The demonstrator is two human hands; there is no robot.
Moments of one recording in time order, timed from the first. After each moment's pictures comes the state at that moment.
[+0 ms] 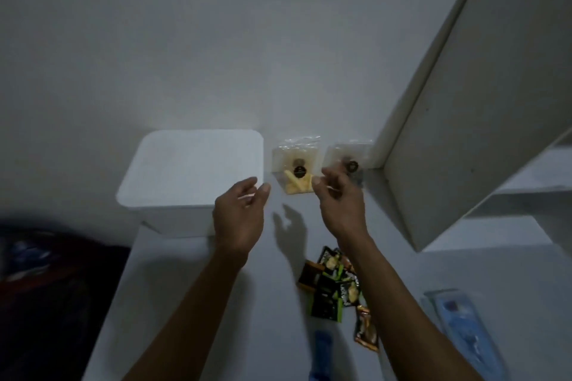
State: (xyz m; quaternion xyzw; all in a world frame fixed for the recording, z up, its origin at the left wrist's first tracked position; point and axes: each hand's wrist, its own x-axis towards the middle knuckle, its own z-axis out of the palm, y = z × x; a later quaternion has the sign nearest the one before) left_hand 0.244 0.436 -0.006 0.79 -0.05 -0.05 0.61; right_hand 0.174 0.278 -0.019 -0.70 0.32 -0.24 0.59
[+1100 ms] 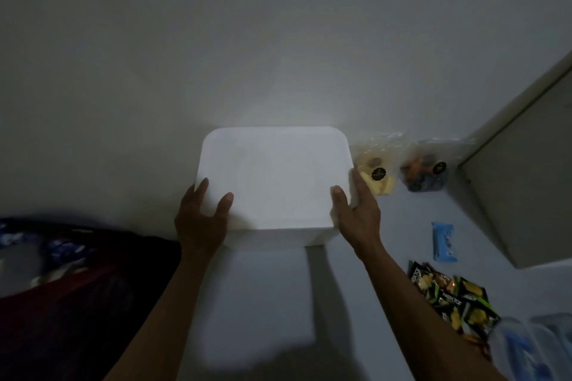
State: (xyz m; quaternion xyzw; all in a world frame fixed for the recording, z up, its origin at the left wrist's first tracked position) left_hand 0.457 0.619 -0.093 0.90 -0.02 0.00 0.43; right_hand 0.326 0.384 -0.091 -0.75 0.38 -0.20 0.50
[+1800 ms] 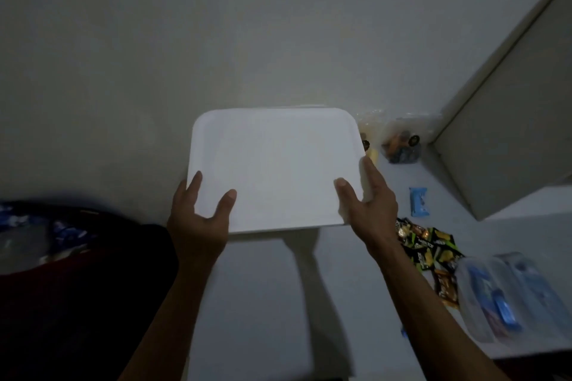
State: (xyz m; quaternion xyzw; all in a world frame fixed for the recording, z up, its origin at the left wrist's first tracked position) left_hand 0.336 0.689 -0.037 0.83 -0.07 0.09 0.54; right_hand 0.219 0.459 -0.030 -0.76 0.36 -0.26 0.47
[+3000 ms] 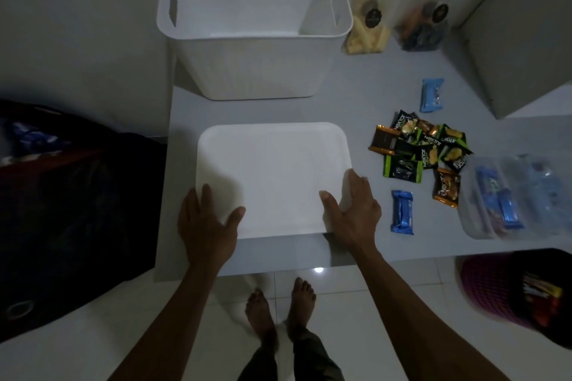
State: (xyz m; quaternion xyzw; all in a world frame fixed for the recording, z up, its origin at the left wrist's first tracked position) left_hand 0.193 0.733 -0.245 0.97 -0.04 -0.12 0.22; right_hand 0.074 0.506 -0.252 -0.83 0.43 -0.06 0.35
